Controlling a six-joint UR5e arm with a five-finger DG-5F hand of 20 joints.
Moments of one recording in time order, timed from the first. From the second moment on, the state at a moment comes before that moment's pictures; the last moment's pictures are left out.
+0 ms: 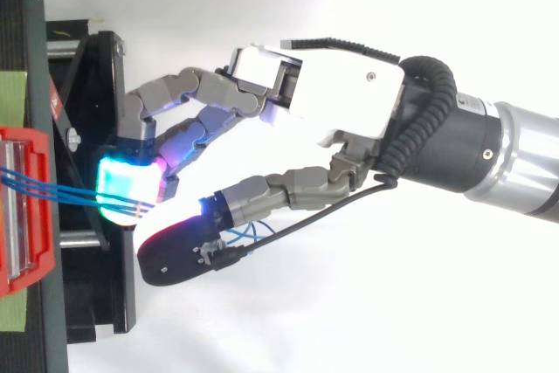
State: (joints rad) arm 0.16 -2.32 -1.25 -2.55 -1.15 -0.24
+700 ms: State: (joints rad) arm 0.17 -2.32 -1.25 -2.55 -1.15 -0.24
